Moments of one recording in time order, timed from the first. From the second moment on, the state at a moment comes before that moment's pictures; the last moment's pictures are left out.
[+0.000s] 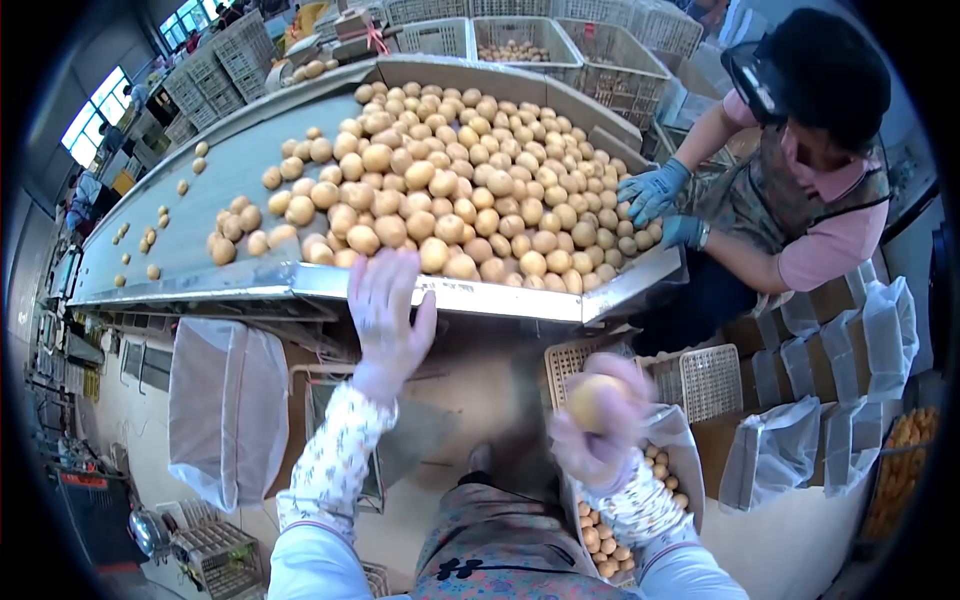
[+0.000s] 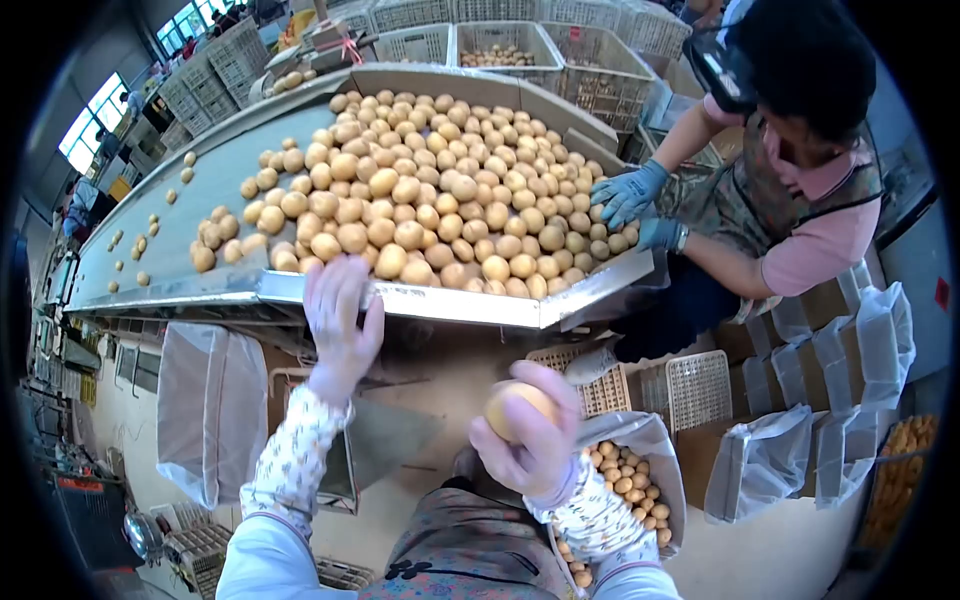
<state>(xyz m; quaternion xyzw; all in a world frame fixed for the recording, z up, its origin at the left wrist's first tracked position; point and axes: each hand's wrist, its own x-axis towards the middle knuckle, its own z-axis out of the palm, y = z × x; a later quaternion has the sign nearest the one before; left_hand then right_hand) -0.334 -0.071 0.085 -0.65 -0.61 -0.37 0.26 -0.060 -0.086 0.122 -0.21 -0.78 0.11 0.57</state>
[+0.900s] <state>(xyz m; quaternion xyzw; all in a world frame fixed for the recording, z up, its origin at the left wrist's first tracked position) -0.217 -0.084 0.009 -0.85 -0.46 -0.24 0.08 0.169 -0.303 -0.168 -0.81 -0.50 0.31 0.10</state>
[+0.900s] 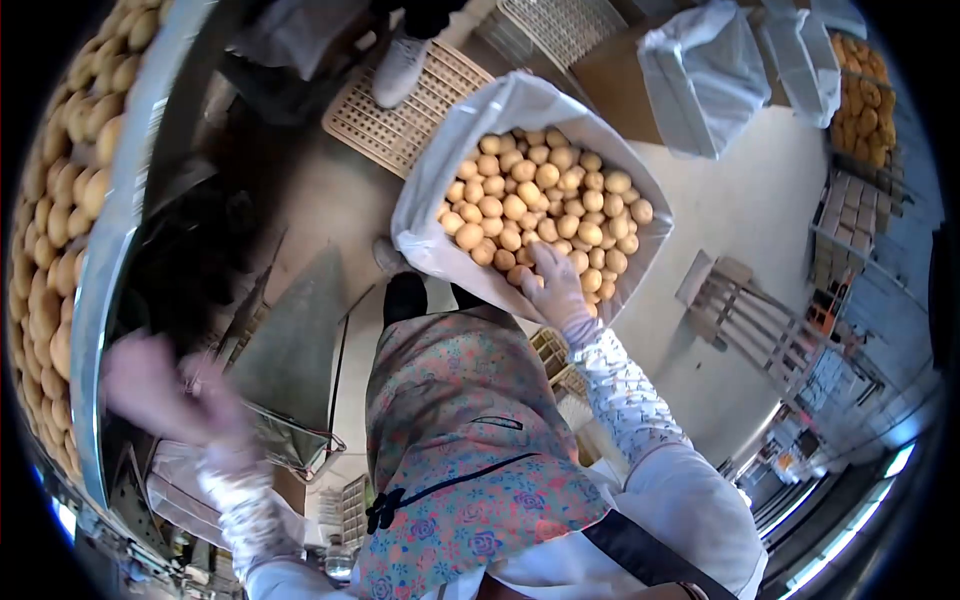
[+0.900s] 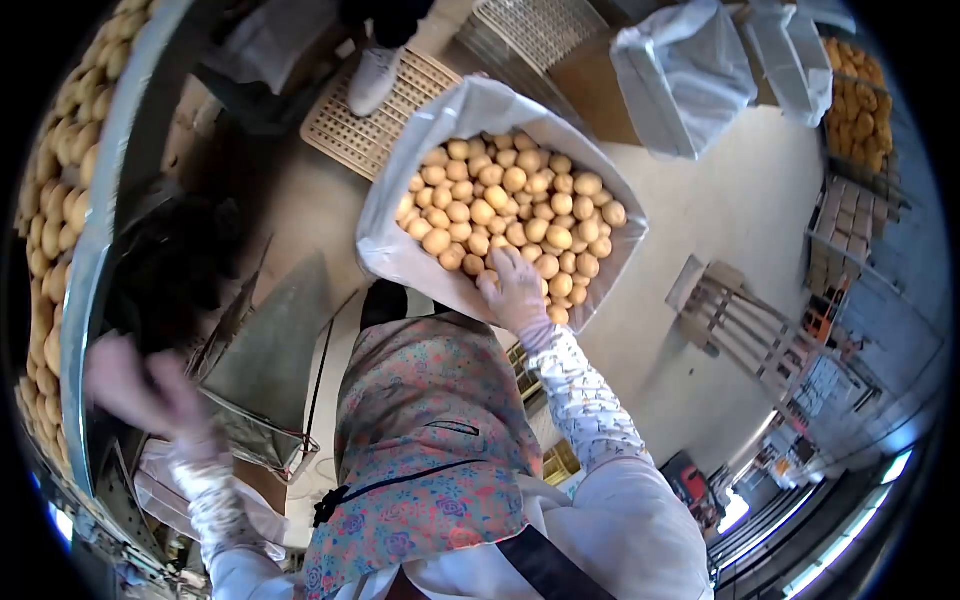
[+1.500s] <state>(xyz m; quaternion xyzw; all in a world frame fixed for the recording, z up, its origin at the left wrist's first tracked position) 0.053 -0.100 -0.235 -0.76 -0.61 -0.02 -0.22 0.176 -0.249 -0.287 -0.75 -0.58 0.22 0.23</state>
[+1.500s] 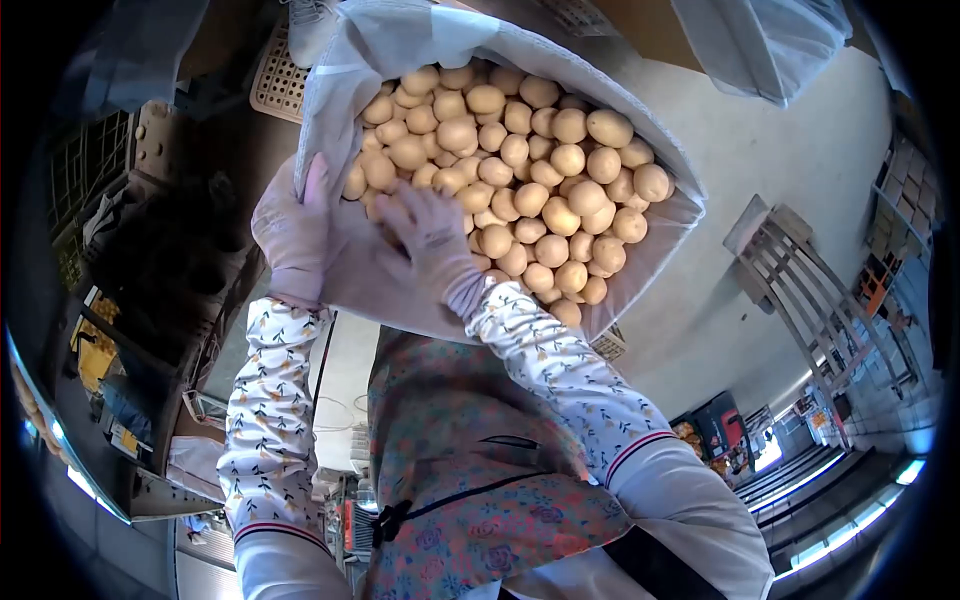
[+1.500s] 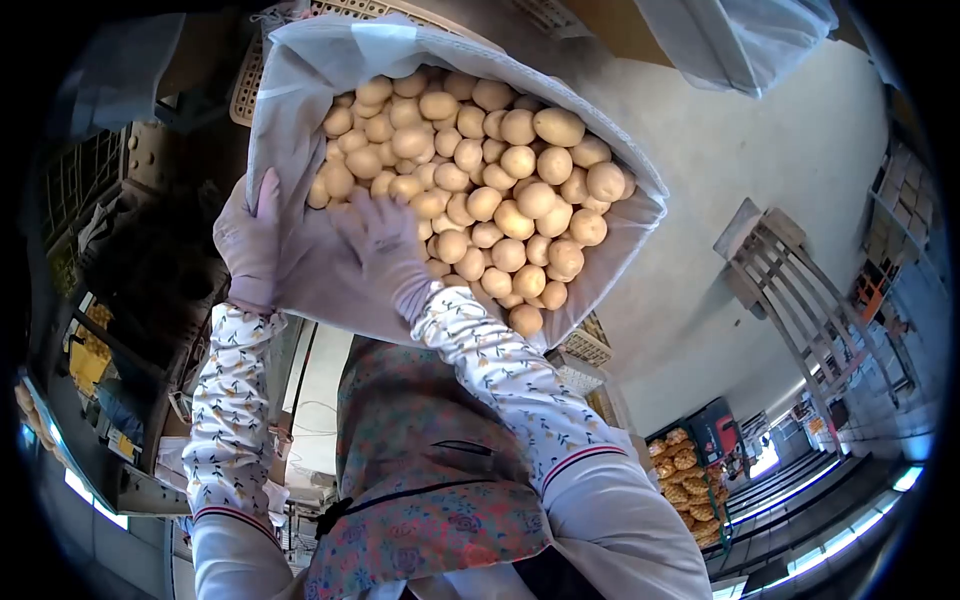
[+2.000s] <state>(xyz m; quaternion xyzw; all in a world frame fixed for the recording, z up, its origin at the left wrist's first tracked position) 0.056 -0.101 -0.233 -0.76 -0.61 -0.03 -0.22 0.296 -0.139 -0.349 -0.82 -0.48 0.32 0.02</state>
